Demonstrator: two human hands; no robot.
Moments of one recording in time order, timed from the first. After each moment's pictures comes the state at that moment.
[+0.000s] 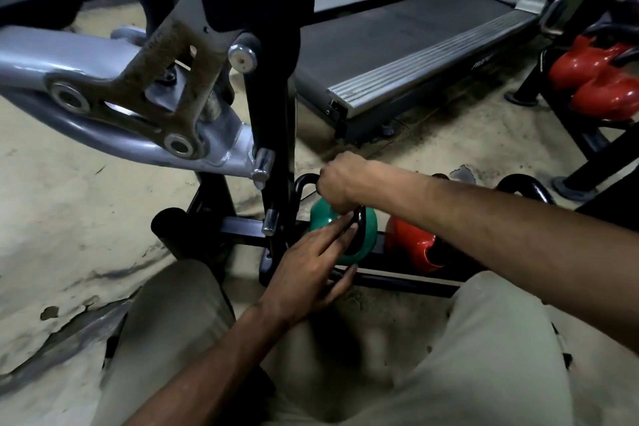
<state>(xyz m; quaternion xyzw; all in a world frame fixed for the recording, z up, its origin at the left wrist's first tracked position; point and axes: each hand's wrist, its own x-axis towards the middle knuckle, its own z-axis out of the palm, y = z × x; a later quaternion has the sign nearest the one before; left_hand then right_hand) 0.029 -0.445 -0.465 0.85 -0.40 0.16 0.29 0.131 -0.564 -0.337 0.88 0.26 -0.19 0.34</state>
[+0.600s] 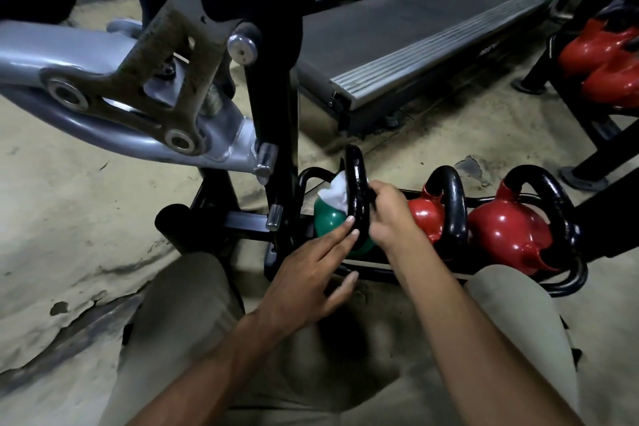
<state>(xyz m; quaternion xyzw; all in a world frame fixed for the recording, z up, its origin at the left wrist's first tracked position) 0.016 -0.435 -0.469 0.86 -0.39 0.13 0.31 0.085 -0.601 -0.408 0.43 -0.32 -0.03 -0.85</state>
